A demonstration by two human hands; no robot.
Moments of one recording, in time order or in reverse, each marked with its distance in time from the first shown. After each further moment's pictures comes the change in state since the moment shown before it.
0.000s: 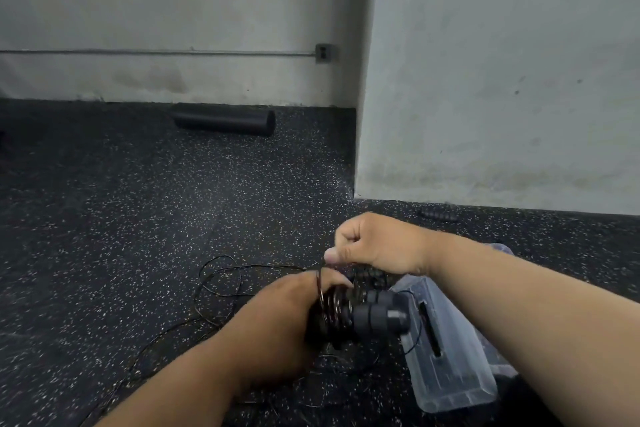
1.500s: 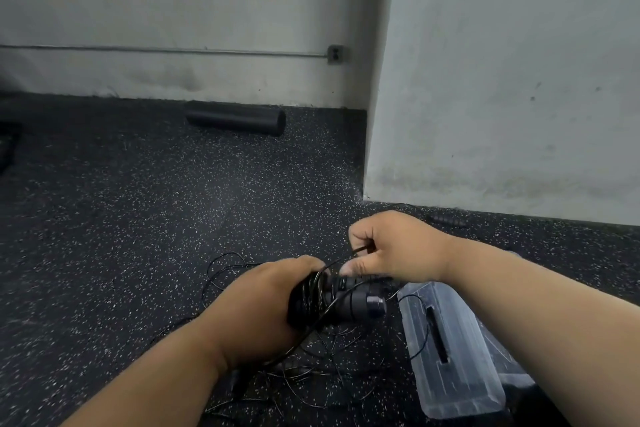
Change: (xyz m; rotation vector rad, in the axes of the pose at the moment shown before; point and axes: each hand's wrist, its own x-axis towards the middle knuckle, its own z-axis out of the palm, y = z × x) left_hand -0.007 -0.015 -0.025 0.101 0.091 -0.018; right_hand -0.006 -0.003 -0.007 -0.337 0.056 -0.094
